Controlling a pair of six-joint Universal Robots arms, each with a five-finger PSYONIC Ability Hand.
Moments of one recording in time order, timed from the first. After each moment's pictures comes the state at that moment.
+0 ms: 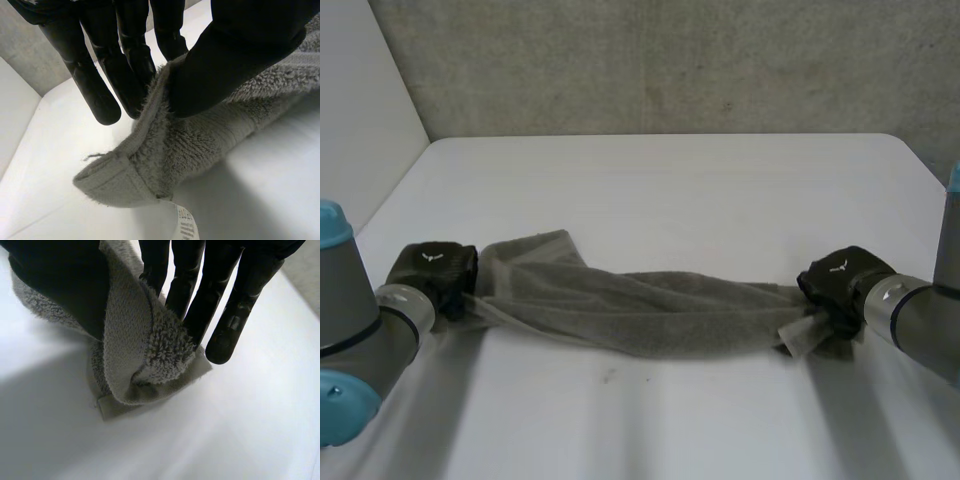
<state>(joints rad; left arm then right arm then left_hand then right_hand) 4.47 -1.85 -1.77 3.21 -1.63 3.43 1.82 -1.21 1.56 0.29 1.47 2.44 1.18 1.22 1.21 1.22 1.03 0.94 1.17 1.18 1.19 0.98</state>
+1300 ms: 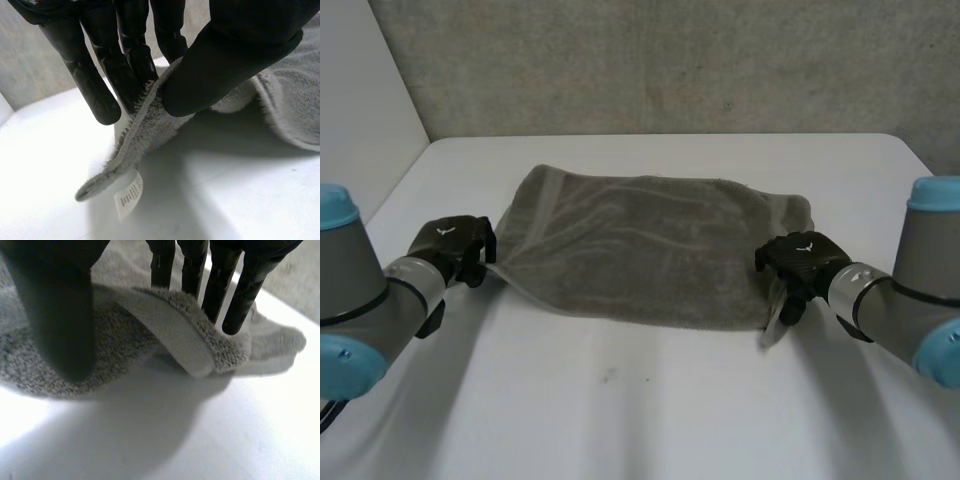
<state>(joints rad) 4.52 -1.98 -1.65 3.30 -1.47 3.27 1.82 -1.01 1.48 0.03 1.28 2.71 1.19 1.22 1.22 1.22 1.04 0.39 0.44 0.43 0.43 0.26</state>
